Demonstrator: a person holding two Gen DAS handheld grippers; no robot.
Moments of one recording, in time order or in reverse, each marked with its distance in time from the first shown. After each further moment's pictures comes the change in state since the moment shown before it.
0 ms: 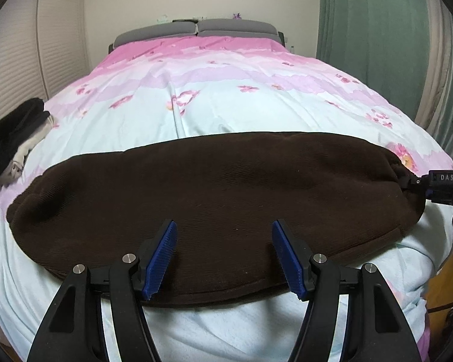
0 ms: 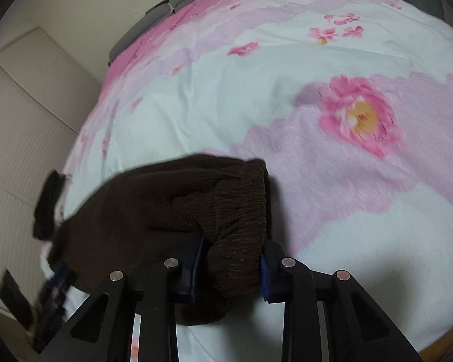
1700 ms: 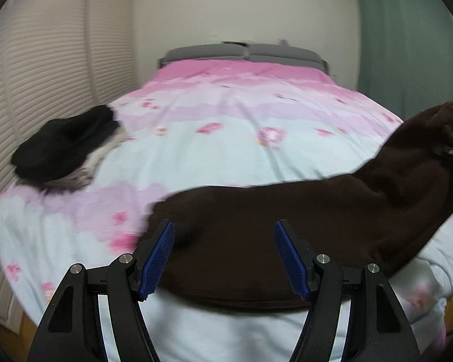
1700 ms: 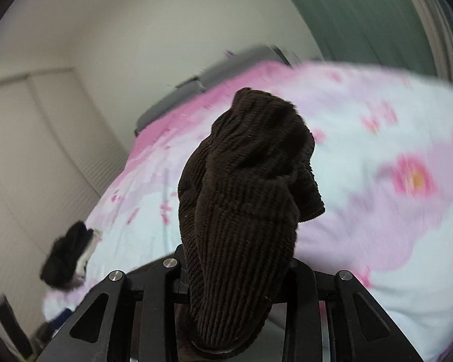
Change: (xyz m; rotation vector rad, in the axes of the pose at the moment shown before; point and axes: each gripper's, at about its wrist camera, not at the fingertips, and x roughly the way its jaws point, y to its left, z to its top) left arm -0.070 0.135 0.011 -0.119 -0.127 0.186; right arm -0.027 0.179 -0.020 -0.076 -0.476 0.026
